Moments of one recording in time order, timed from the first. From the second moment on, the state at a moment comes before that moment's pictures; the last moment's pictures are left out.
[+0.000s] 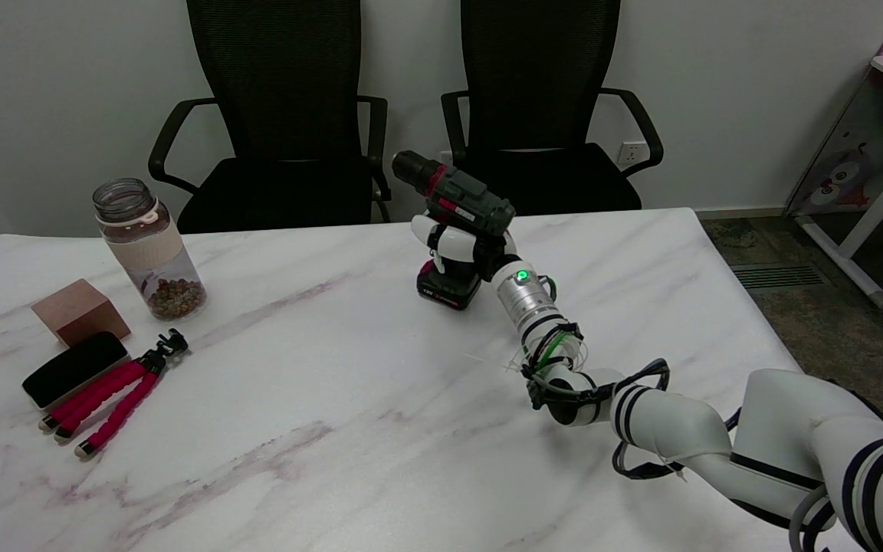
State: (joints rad) arm 0.62 -1.35 0.59 -0.50 1.21 -0.76 -1.83
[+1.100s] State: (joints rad) arm 0.62 -1.29 0.59 -0.61 1.21 -0.75 -1.83
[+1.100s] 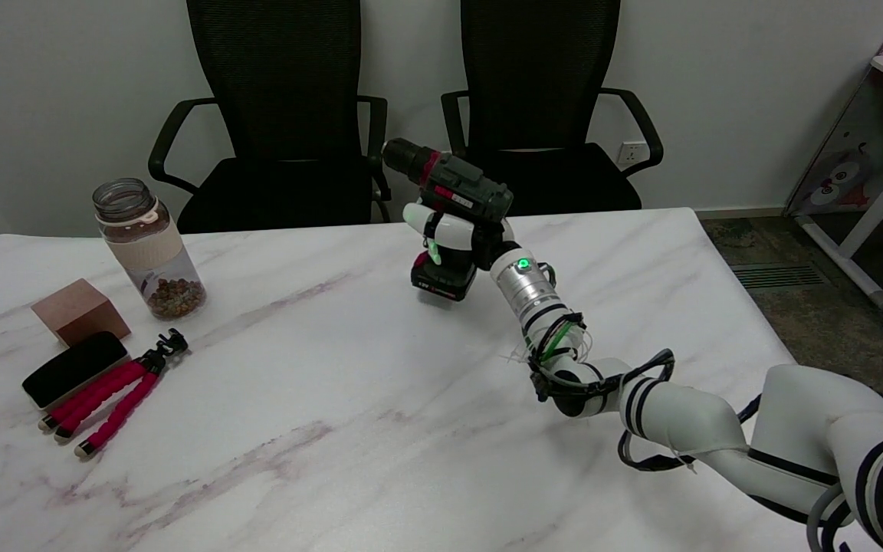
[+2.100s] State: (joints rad) arm 0.68 -1.20 0.58 -0.78 1.20 -0.70 -1.88
